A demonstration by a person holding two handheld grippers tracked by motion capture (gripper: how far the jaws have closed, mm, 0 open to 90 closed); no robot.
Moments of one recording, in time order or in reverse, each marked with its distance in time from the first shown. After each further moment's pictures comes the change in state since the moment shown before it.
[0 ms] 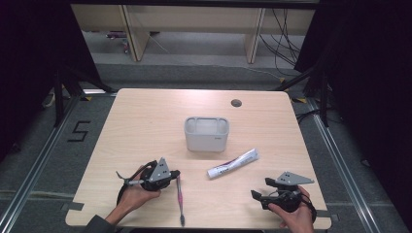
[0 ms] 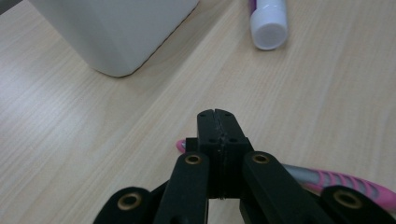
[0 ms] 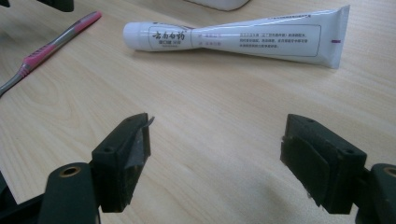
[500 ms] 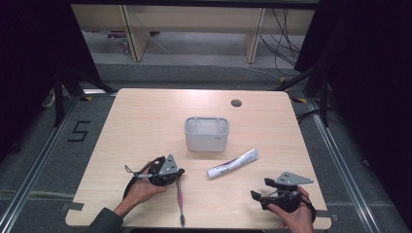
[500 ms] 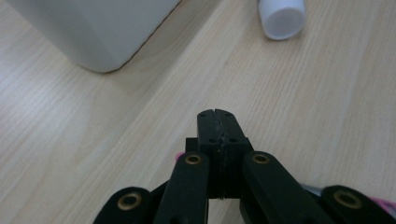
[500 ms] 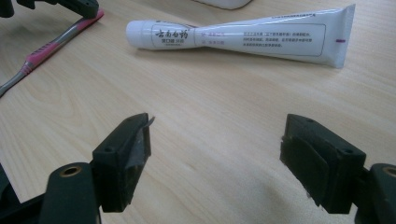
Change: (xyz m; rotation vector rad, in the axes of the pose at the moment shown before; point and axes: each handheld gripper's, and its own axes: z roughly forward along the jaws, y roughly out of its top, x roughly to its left) left arm 0.007 0.004 0.019 0.074 -0.027 0.004; right arm 0.003 0.000 0.000 0.019 0.006 0.021
